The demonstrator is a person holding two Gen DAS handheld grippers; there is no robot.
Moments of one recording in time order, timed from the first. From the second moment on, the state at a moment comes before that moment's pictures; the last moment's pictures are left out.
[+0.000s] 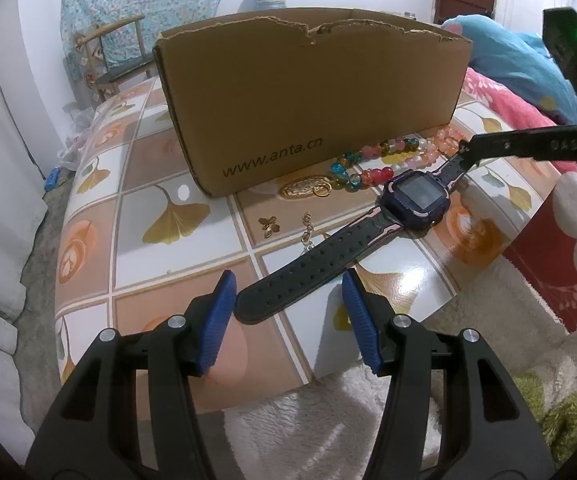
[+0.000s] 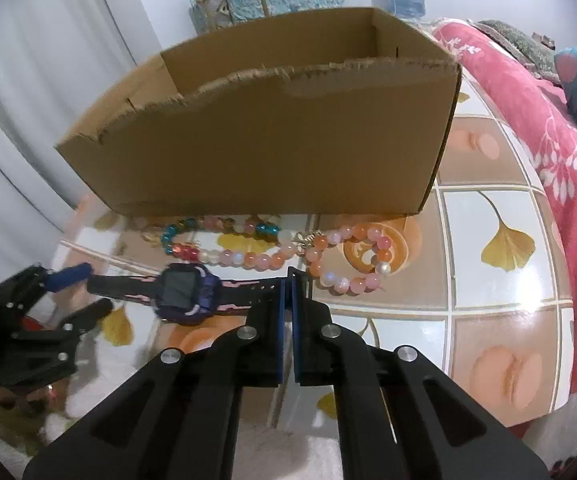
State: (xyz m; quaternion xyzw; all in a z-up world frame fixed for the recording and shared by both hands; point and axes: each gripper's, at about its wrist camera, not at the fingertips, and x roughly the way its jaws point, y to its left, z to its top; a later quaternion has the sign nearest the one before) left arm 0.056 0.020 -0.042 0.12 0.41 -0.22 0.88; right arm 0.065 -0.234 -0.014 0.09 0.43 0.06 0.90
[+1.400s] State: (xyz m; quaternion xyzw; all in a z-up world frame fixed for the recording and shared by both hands) left arm 0.046 -0.019 -0.015 0.18 0.38 -0.38 0.82; right arm 0.066 -0.214 -0.005 -0.12 0.44 0.27 0.85
